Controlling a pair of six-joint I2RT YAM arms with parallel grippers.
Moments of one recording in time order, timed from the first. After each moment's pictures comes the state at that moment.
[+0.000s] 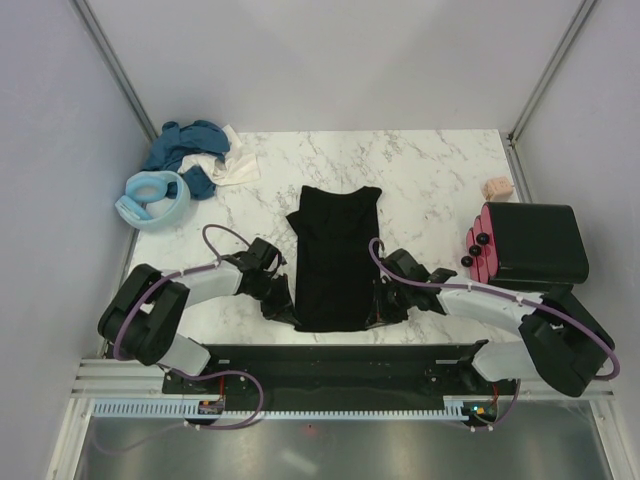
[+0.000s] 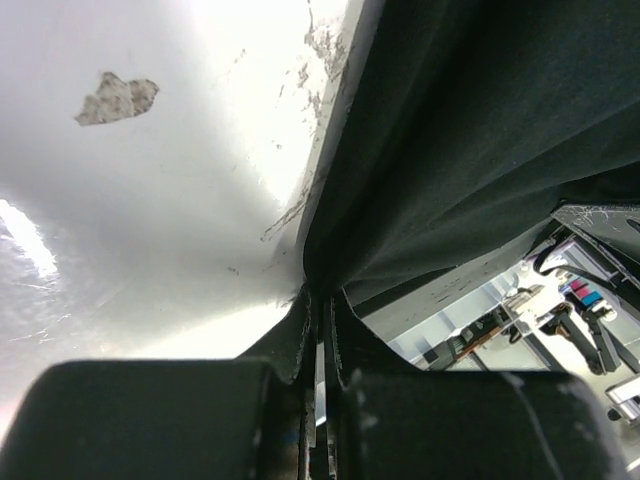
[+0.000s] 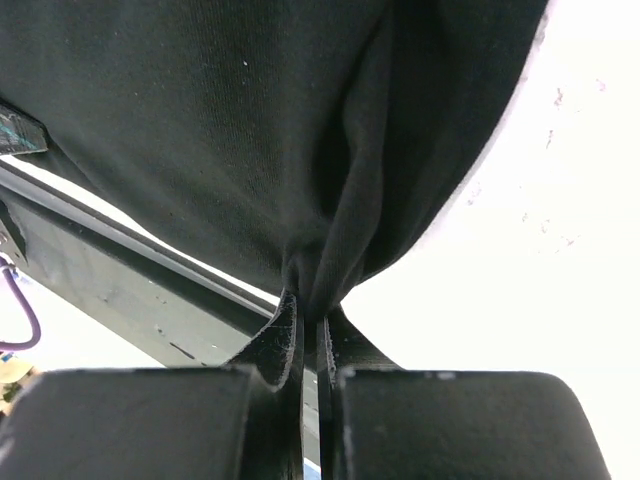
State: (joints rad) left arm -0.51 1.49 0.59 -0.40 0.52 -0.78; right arm 0.73 1.31 0.55 -0.33 -0.30 0.76
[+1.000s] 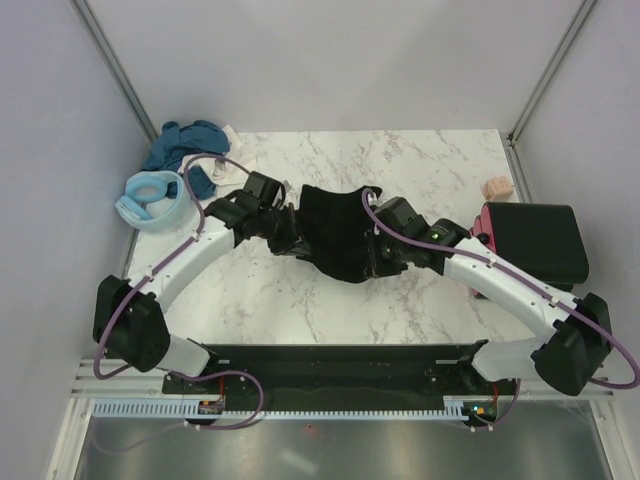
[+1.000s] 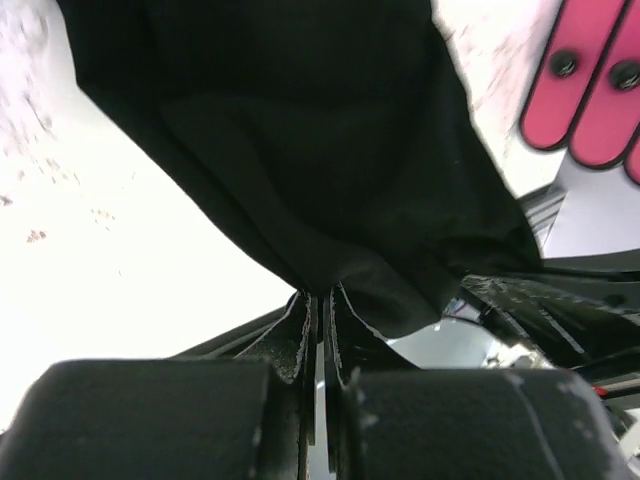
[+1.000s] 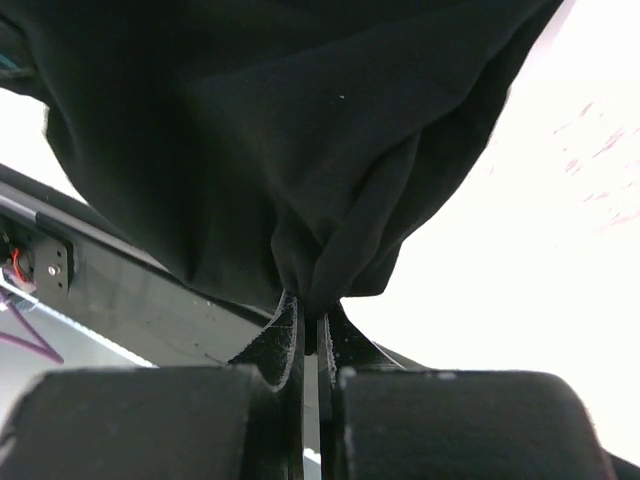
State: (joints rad) left arm -0.50 1.44 1.13 -0.68 0.38 -0.75; right arm 0.73 1.30 1.09 -0.77 -0.09 0.55
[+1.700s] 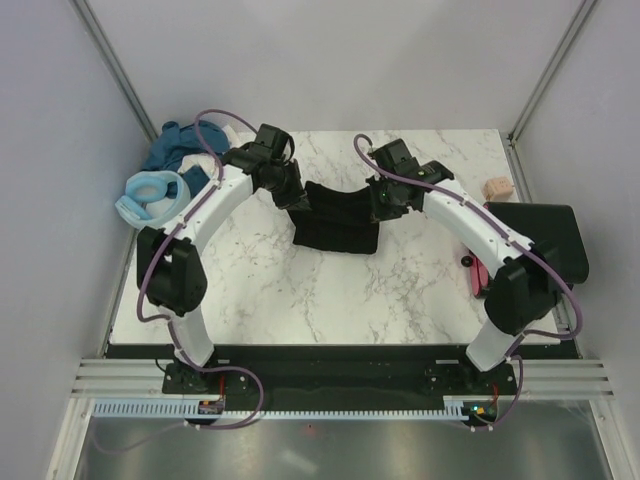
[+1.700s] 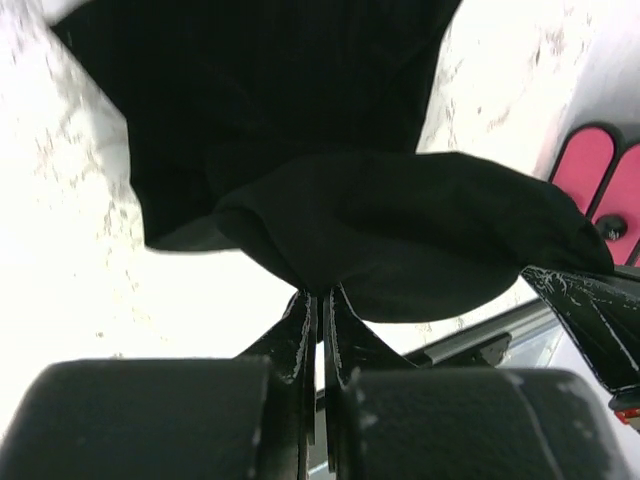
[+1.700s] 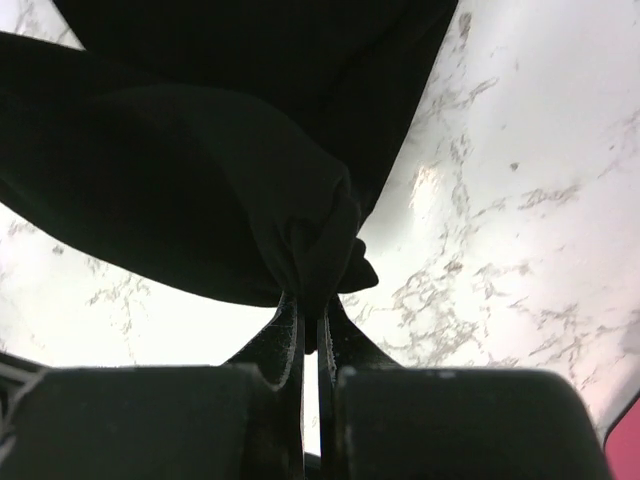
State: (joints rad) left arm -0.41 1.80 1.64 -0.84 0.26 -0.65; right arm 0.52 1.67 1.52 -0.85 0.01 0.33
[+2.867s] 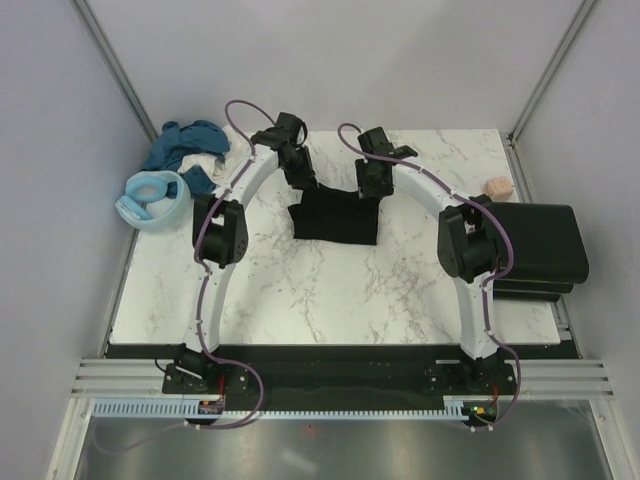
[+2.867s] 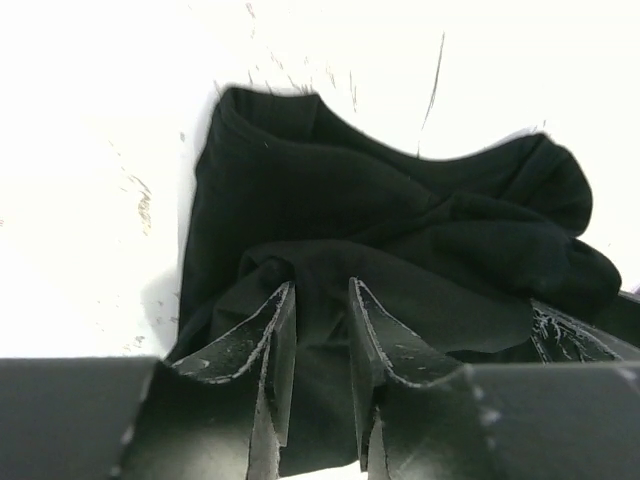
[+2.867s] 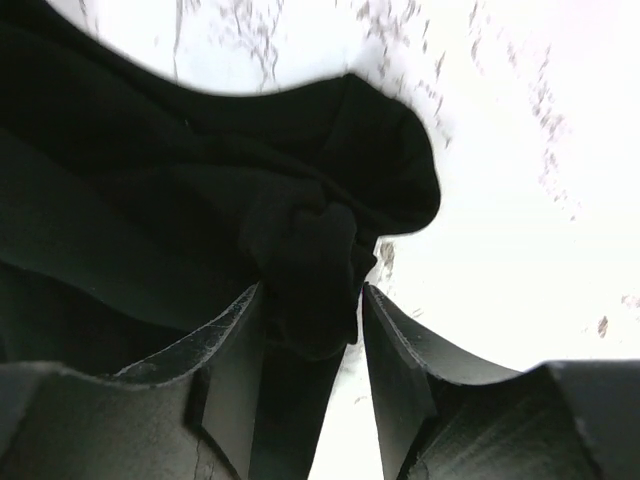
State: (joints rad) left arm -0.35 2.45 2.28 -0.89 0.21 -0.57; right arm 0.43 2.19 1.87 -0.72 0.14 0.27
